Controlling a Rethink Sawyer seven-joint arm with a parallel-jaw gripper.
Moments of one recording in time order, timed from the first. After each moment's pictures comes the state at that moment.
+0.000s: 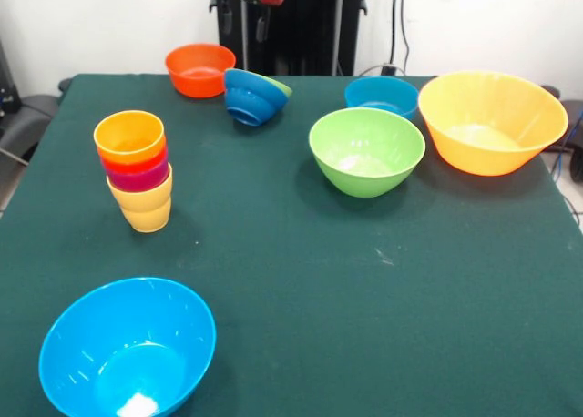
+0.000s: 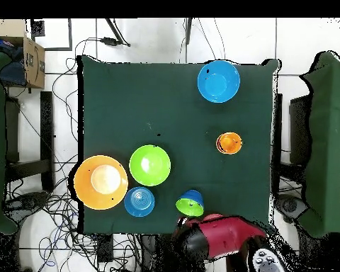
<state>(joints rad) -0.51 -0.81 0.07 2.19 -0.77 0.33 2.16</state>
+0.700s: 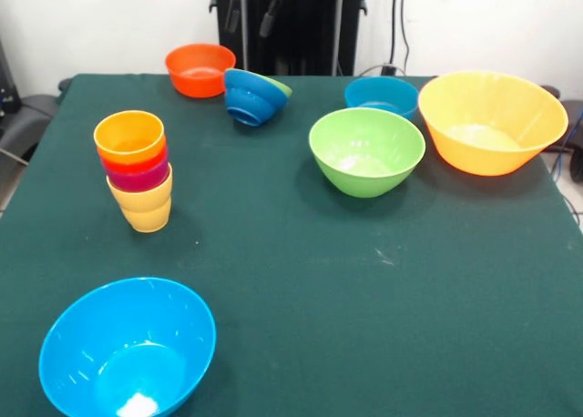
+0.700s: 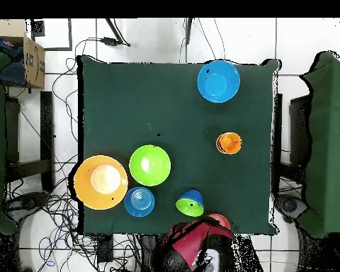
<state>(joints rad) -0.13 -0.74 -0.21 2.12 -1.00 0.12 2.16</state>
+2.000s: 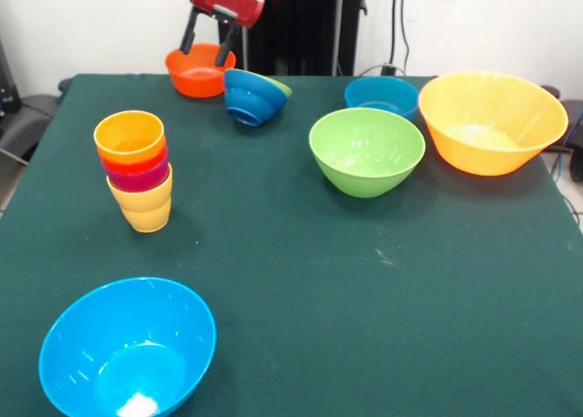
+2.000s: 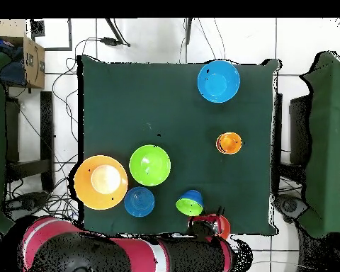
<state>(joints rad) 0.15 -0.10 -0.81 2.01 -0.51 -0.74 2.16</state>
